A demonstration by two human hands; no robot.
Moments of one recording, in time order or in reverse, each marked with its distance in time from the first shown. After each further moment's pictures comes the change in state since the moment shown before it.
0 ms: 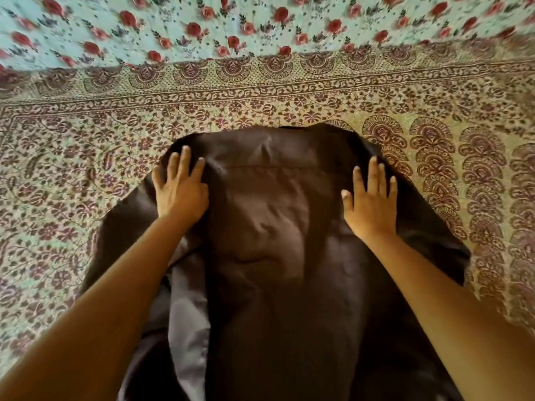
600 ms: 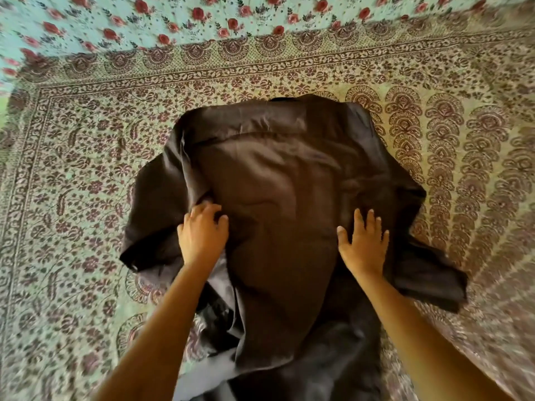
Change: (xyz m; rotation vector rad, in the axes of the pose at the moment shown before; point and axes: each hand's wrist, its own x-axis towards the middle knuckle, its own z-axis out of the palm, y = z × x) left_hand -0.183 0.020 -0.025 -0.385 -0.030 -0.194; right_hand -0.179 0.007 -0.007 0.238 -0.223 0.305
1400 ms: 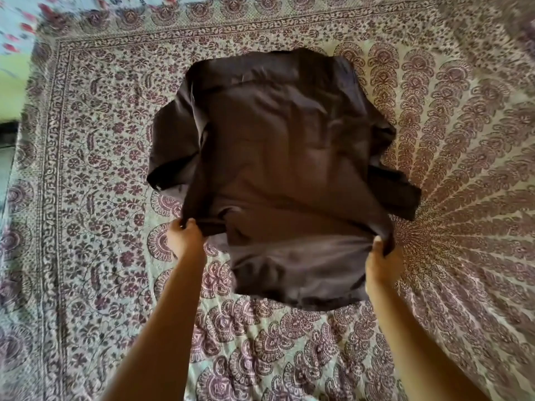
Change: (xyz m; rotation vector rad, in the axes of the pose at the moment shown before) left_hand -0.164 -0.071 -0.015 -0.701 0.164 -0.735; right_hand -0.200 0.089 -0.005 0.705 0.292 0.542
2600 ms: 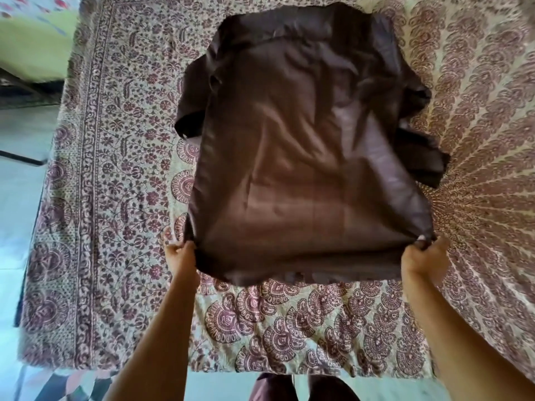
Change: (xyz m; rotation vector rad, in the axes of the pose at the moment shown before) left_hand -0.043 -0.141 -0.086 -0.273 0.037 -0.200; right_hand 0.000 0.061 -0.055 -0.318 0.056 -0.083
